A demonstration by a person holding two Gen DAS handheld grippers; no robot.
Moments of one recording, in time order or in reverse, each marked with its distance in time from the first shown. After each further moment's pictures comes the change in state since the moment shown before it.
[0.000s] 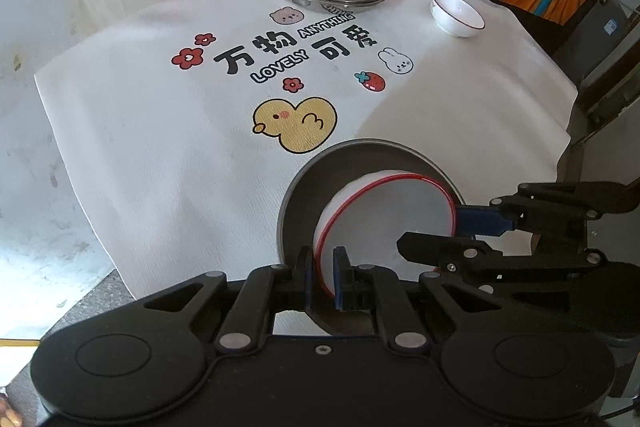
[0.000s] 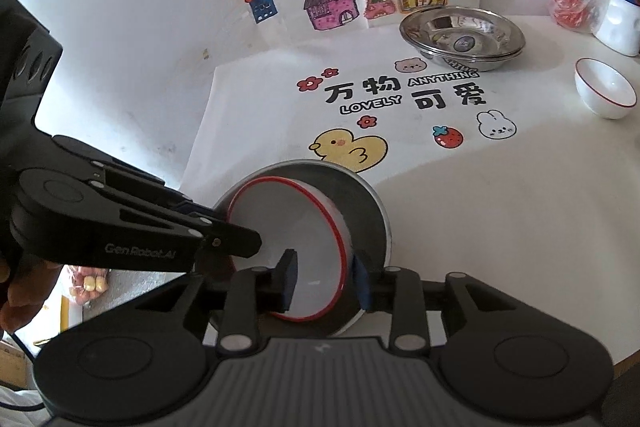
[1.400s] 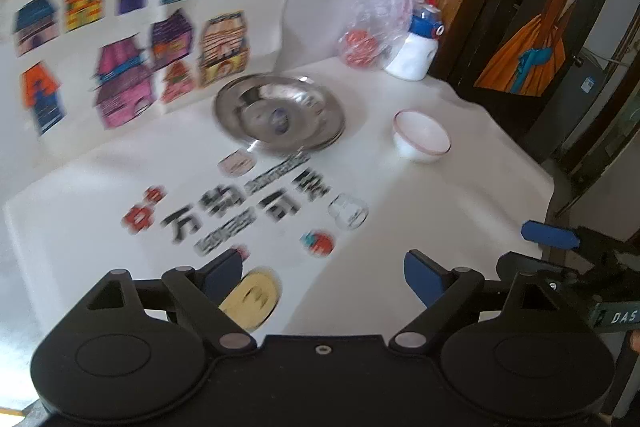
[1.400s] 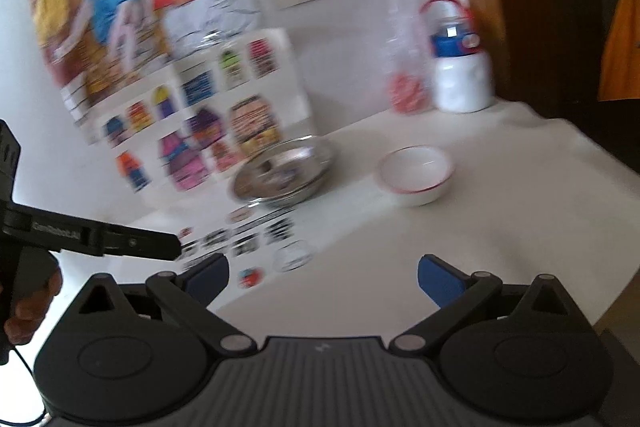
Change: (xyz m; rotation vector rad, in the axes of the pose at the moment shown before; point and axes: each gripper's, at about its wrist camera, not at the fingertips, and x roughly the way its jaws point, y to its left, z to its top) left arm -0.005 -0.046 0.091 0.022 -0.267 -0.040; right arm -0.074 -0.167 0.002 0.224 -0.405 -0.150
